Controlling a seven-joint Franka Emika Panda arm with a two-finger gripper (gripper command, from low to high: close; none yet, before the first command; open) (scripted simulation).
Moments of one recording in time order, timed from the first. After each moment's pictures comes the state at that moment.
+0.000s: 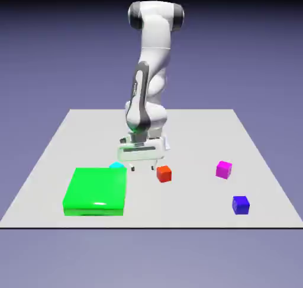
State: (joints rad) arm 1.31 0.11 -1.31 -2.89 2.39 2.95 -1.23
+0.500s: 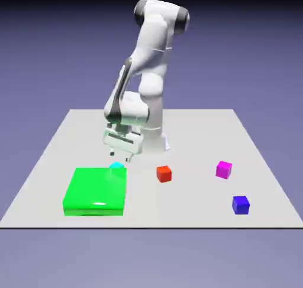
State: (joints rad) arm 1.54 0.20 -1.80 -2.95 2.53 3.05 -1.31
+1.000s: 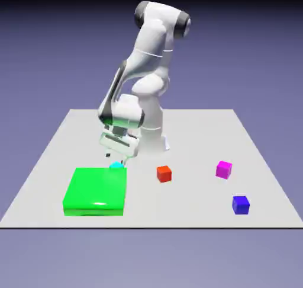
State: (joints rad) arm 1.00 0.25 -1.31 -2.89 2.65 2.98 -1.48
